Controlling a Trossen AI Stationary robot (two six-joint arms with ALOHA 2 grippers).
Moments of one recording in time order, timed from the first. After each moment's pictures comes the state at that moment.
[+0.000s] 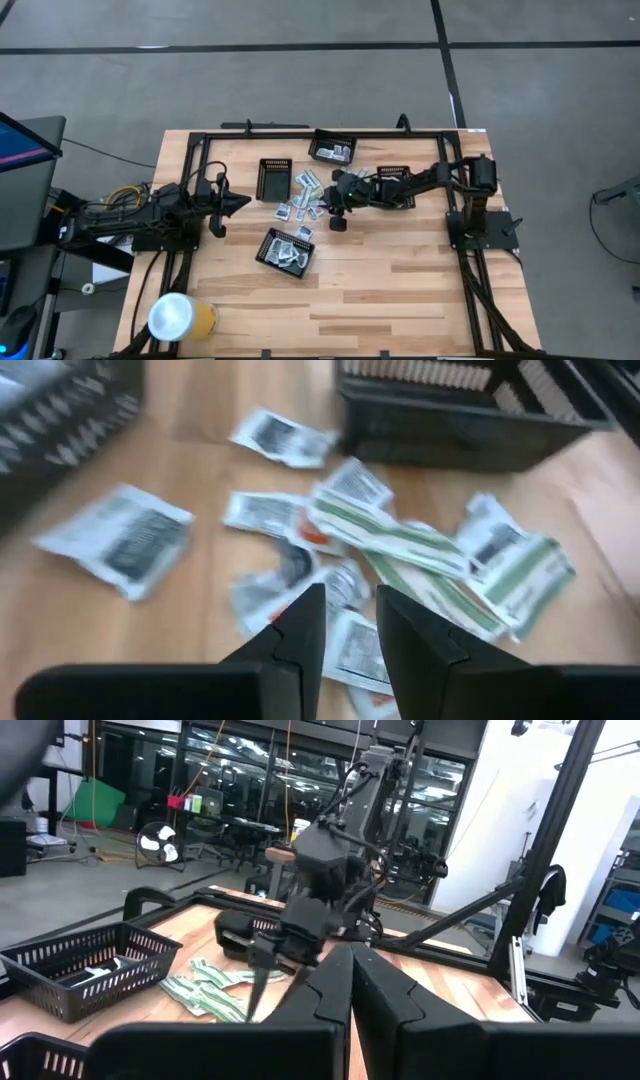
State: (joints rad) left arm 0.14 0.00 0.01 0.28 0.05 -0.19; right arm -0.16 1.89 0.89 0.38 0.02 -0.18
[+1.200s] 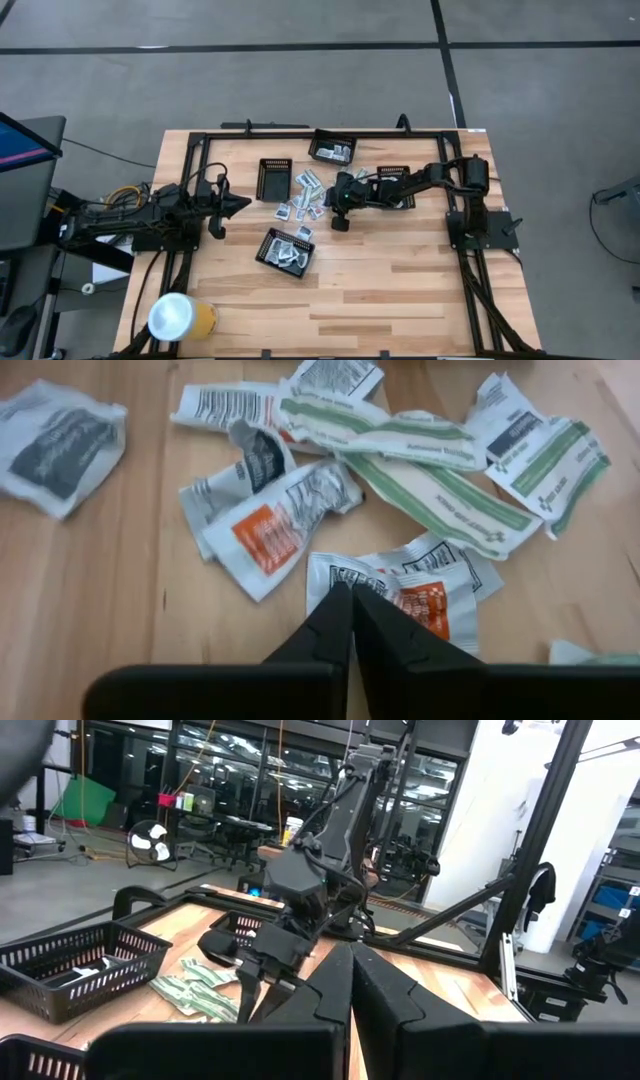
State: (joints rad) left arm 0.12 0.00 0.01 0.28 0.05 -0.19; right arm -0.17 2.03 0.90 0.26 0.04 -0.12
